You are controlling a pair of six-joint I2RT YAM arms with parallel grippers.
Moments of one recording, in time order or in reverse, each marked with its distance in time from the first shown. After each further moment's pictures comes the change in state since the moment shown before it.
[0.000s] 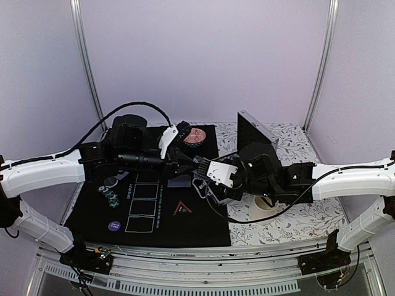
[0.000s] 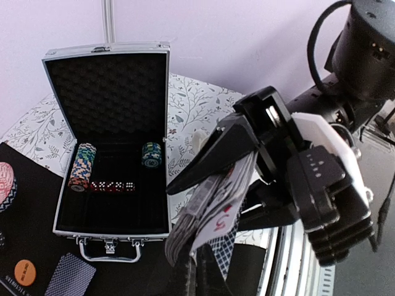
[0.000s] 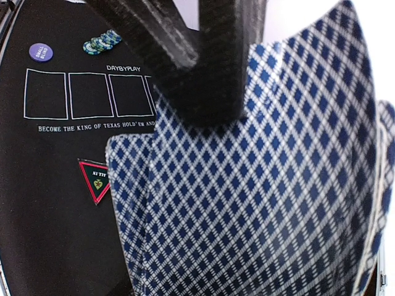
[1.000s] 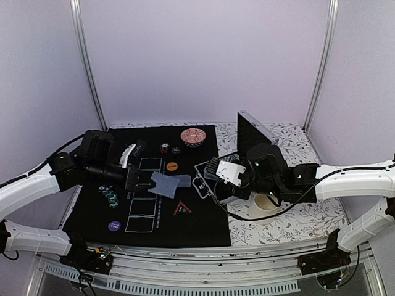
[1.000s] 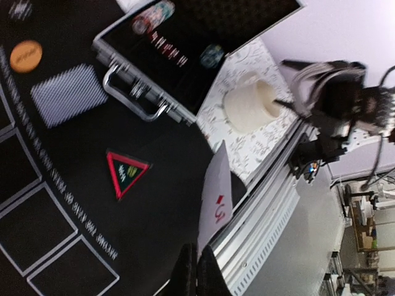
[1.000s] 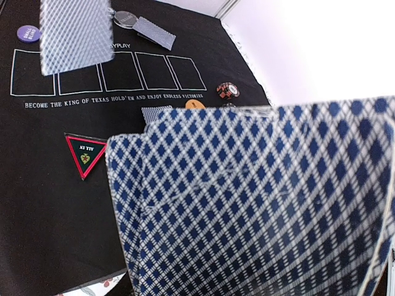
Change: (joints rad) left arm 0.253 -0.277 -0.185 -0.322 0.129 -0.447; right arm -0.074 -0.039 -0.075 0.000 0.000 0.010
